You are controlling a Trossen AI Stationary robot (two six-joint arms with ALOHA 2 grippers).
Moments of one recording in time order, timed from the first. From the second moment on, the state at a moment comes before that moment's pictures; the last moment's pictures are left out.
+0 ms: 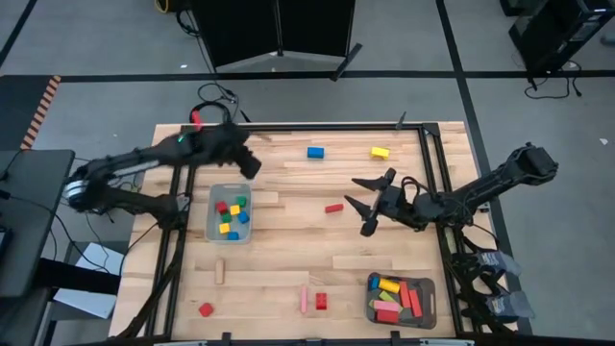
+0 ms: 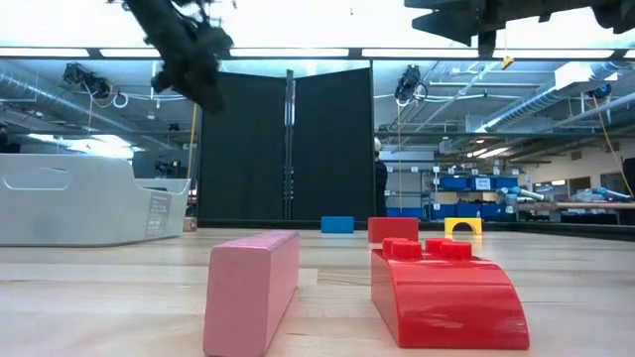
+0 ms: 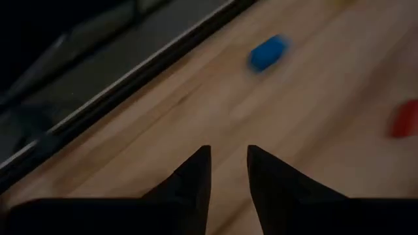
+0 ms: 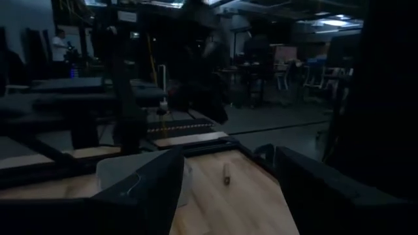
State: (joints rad) left arm 0.38 1.12 1.02 -0.75 -0.31 -0.34; right arm 0.34 1.14 0.50 0.74 0.78 -0.08
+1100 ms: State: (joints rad) left arm 0.67 1.89 1.44 -1.33 -0.33 0.64; right arm 0.36 1.12 0.55 0.66 0.74 -0.19
